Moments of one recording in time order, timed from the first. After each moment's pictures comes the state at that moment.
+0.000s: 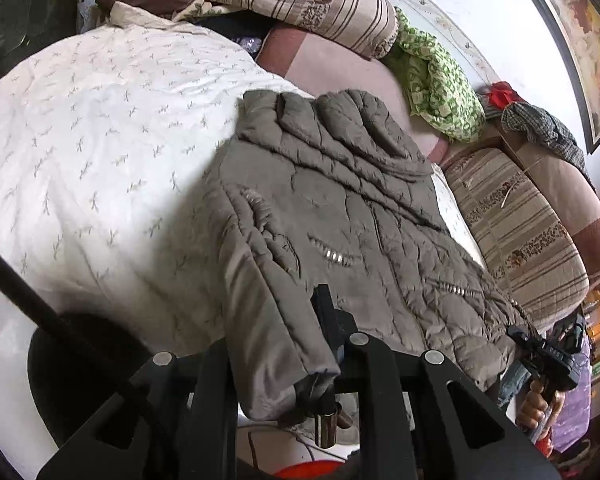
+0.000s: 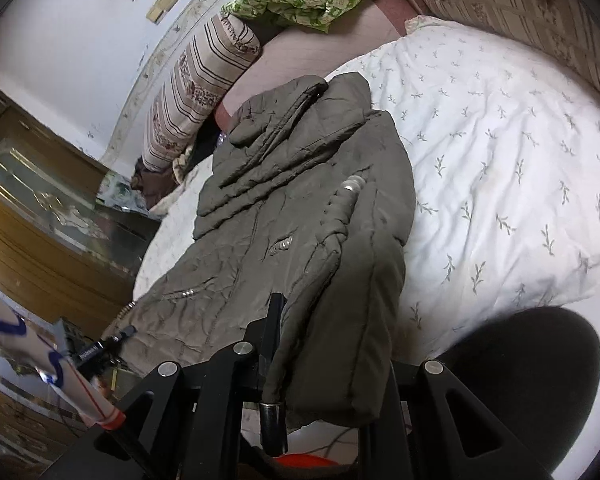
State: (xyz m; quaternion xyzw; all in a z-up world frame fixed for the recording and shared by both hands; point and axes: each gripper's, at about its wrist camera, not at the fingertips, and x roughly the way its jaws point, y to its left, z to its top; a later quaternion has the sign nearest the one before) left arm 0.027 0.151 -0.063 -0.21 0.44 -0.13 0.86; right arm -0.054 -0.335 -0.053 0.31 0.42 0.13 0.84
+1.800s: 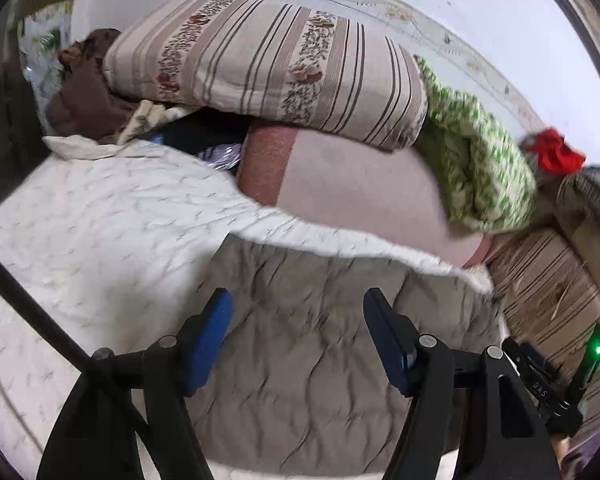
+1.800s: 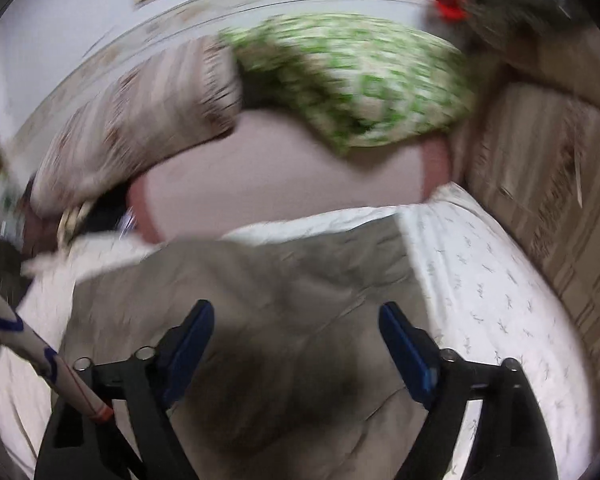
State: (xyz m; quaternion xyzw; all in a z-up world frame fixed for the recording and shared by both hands) left arm 0.343 0.100 0.039 -0.14 0.39 -0.05 0.91; right arm 0.297 -0.256 0.024 0.07 0.36 -0.04 0.93
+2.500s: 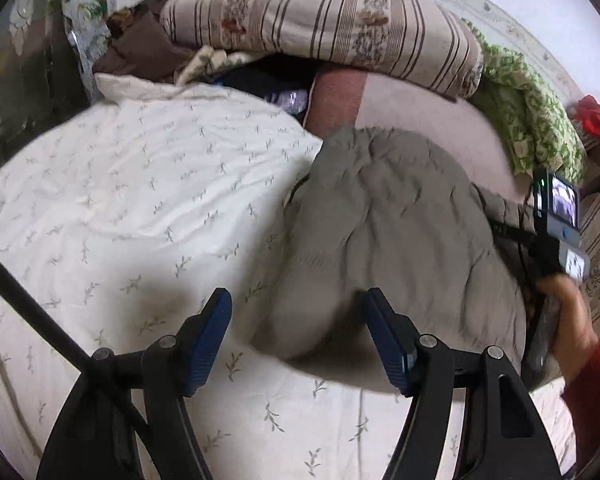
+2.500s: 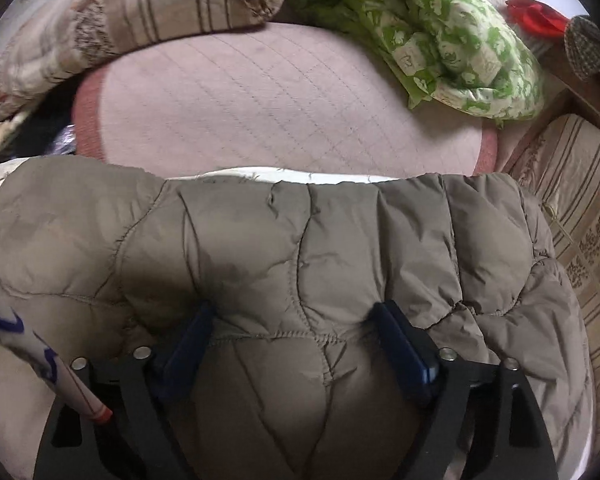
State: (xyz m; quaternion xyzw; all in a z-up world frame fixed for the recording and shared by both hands) left arm 0.303 0.143 -0.103 -0.12 0.40 0.00 0.91; right arm 0.460 -0.178 -0.112 -0.03 0.43 -0.13 0.89
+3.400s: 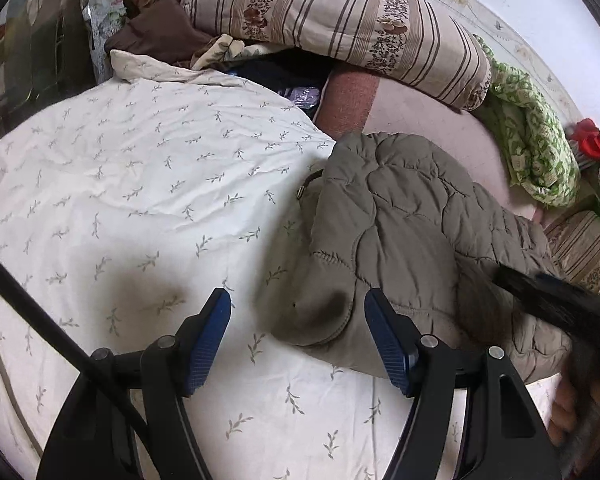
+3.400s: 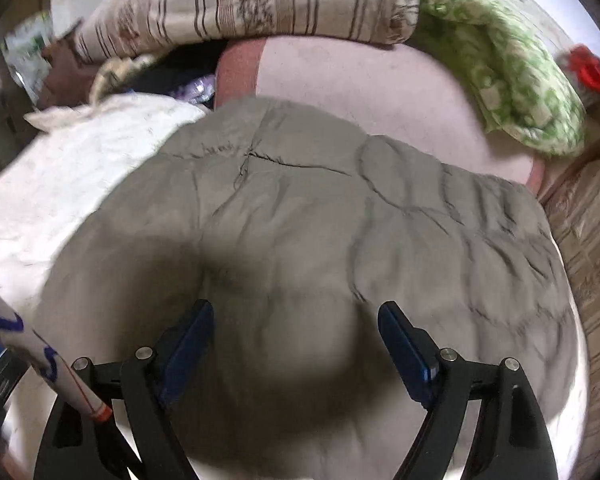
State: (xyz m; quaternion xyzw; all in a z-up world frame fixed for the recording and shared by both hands) left arm 0.279 0.169 -0.106 -0.16 0.40 0.00 0.90; right arm 0.334 -0.060 -0.056 -0.07 0.45 0.00 0.89
